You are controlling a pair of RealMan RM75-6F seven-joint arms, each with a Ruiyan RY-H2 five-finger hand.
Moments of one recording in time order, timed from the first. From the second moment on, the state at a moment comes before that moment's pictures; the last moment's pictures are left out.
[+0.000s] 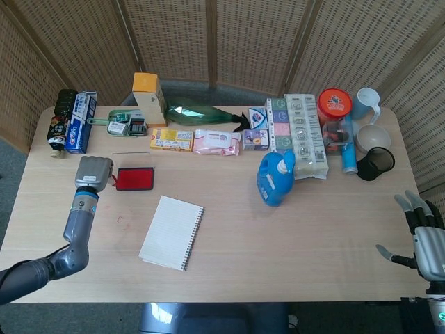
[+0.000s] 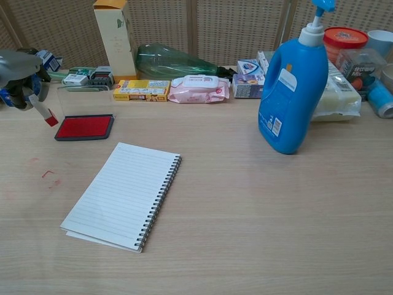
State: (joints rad) left arm -0.75 -1.52 -0.24 -1.27 0.64 0.95 0.83; right arm 0.07 -1.00 0.09 -1.73 -1.45 1.46 0.06
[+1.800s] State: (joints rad) left arm -0.82 -1.72 -0.20 -0.98 0.69 0.92 0.75; right arm 0.08 -1.01 0.10 -1.73 -1.44 1.45 0.07
